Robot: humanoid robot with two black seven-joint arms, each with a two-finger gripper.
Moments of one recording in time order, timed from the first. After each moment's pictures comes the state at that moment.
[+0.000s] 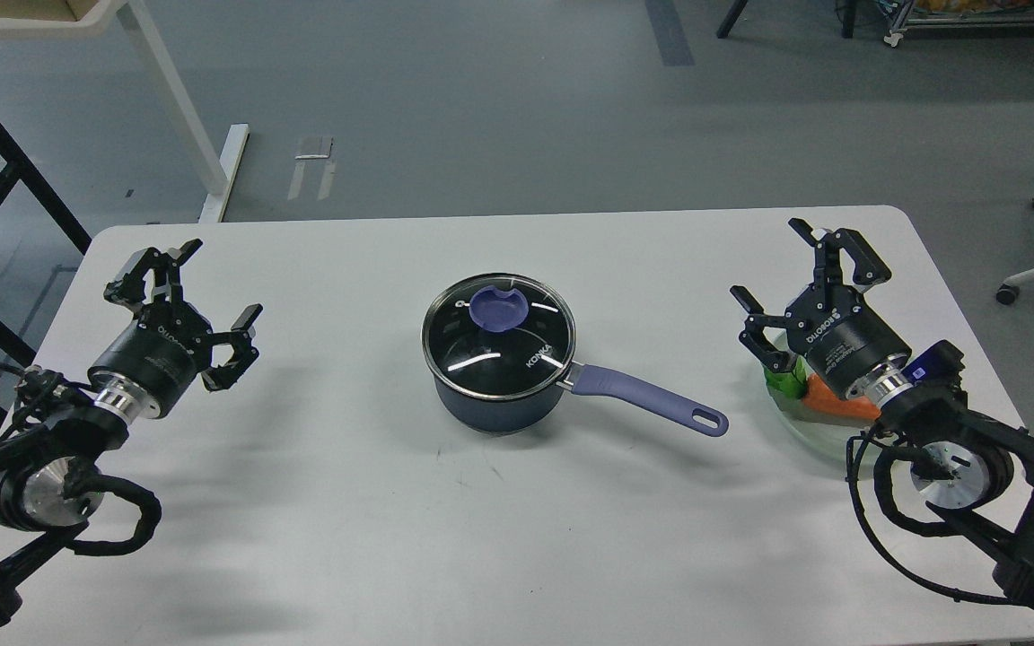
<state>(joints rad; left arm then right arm) -0.38 0.63 -0.65 -1.11 -0.02 -0.27 -0.43 0.51 -0.53 0.52 1.04 -0.04 0.37 0.49</state>
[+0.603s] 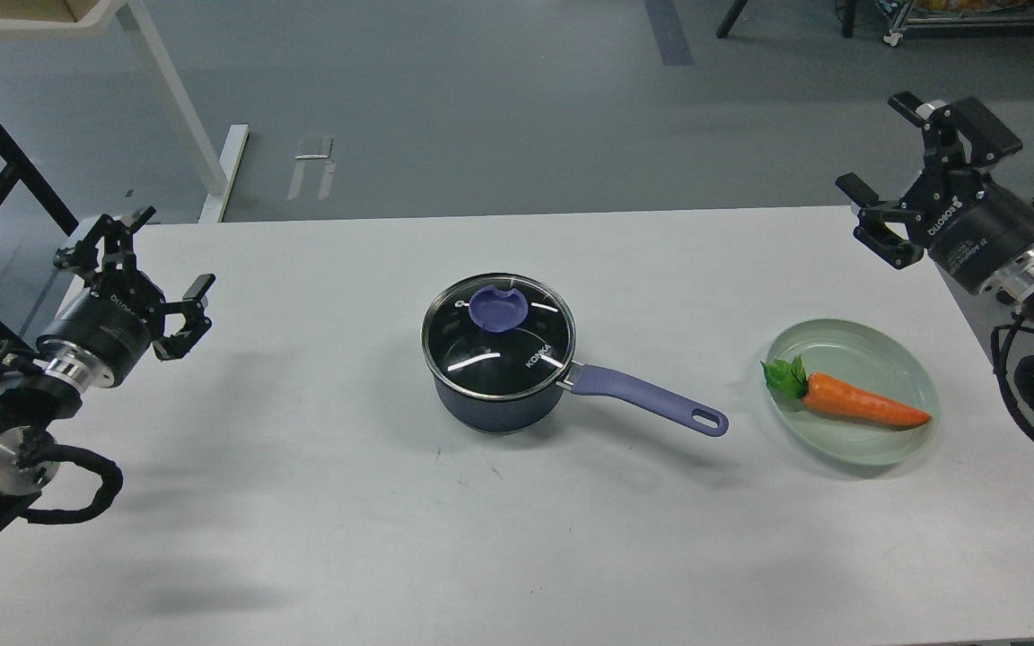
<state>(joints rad) -0.47 0.70 -0.64 -1.03 0.01 -0.27 -0.43 0.75 -0.83 0.52 1.12 -0.39 0.42 0.49</state>
